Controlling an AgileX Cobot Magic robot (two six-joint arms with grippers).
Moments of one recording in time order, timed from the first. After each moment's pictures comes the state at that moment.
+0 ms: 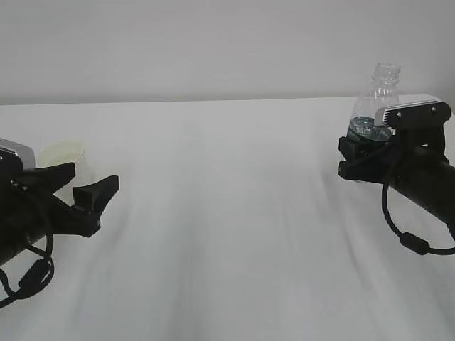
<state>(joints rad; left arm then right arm) -0.35 1.77 -0.32 0.06 -1.14 -0.05 0.13 1.93 -0.65 -0.09 -0.92 0.00</state>
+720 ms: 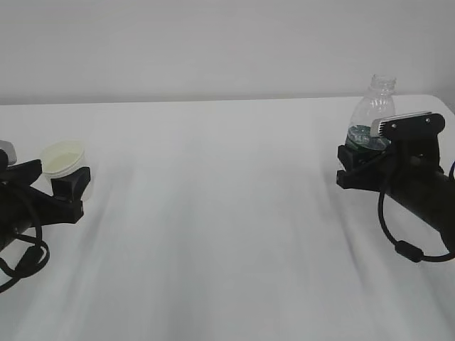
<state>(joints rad) -0.35 1.77 -0.32 -0.18 -1.14 0.03 0.13 1.99 -0.65 -0.07 -0.97 -0.02</state>
